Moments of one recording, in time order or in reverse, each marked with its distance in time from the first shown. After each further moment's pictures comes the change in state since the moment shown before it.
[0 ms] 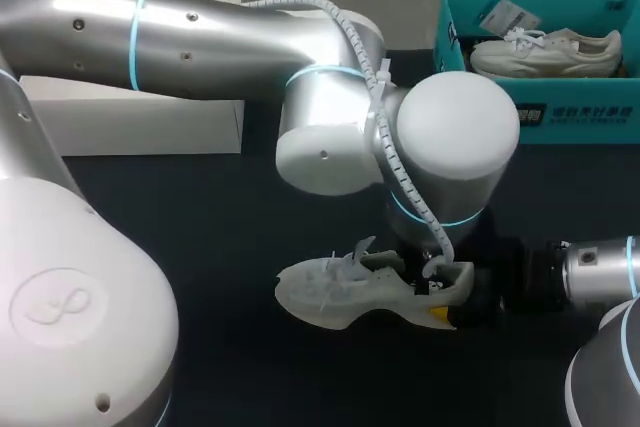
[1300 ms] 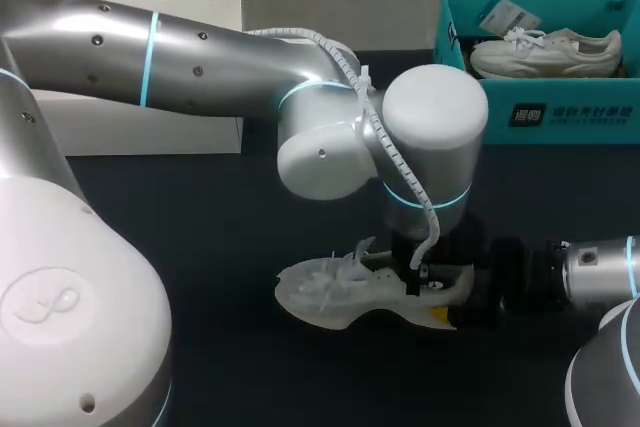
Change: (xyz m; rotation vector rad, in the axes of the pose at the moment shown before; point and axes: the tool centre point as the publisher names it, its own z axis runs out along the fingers) left arm 0.004 -0.002 0.053 0.032 0.151 0.089; right arm 0.000 0.000 0.000 0.000 0.000 0.000
